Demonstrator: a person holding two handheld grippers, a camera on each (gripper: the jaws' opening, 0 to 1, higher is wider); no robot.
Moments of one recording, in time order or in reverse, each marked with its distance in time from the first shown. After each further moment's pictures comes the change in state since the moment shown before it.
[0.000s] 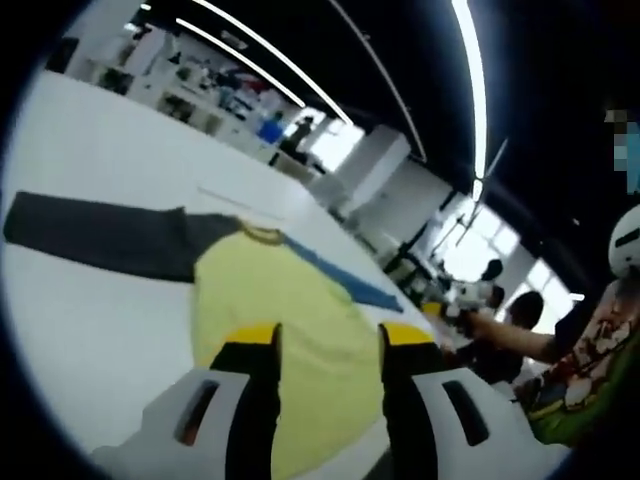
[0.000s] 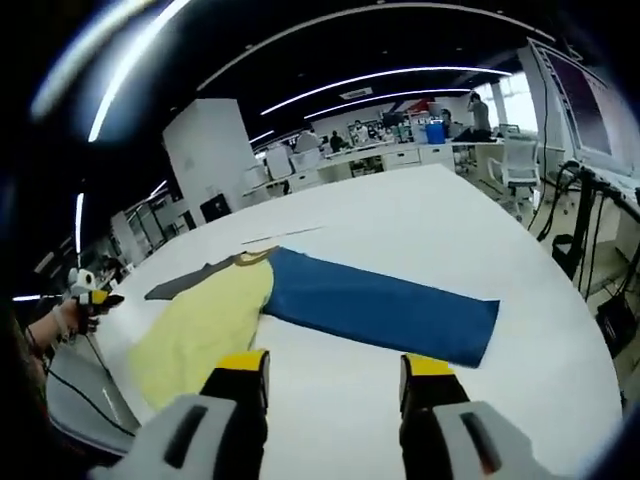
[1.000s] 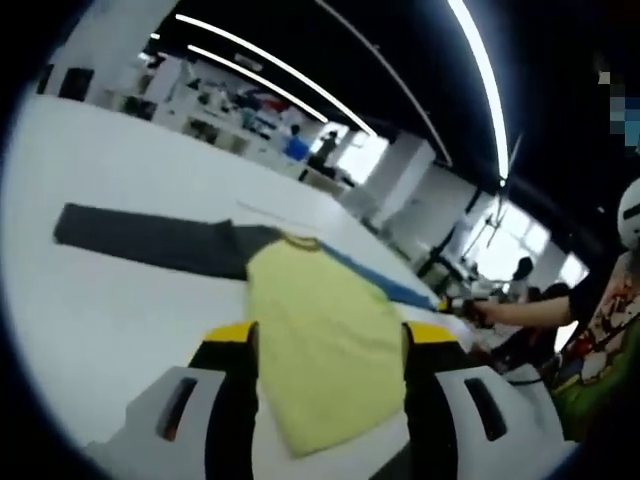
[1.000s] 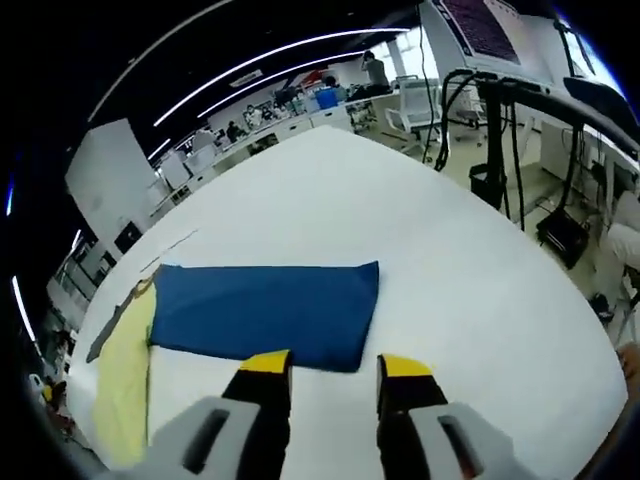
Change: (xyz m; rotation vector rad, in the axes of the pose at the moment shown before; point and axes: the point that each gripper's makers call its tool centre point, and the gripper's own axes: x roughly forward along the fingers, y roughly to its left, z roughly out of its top) left arm -0.053 0.023 -0.009 0.066 -0.067 0.161; right arm 0.025 -0.102 -0.029 0.320 0.097 -0.303
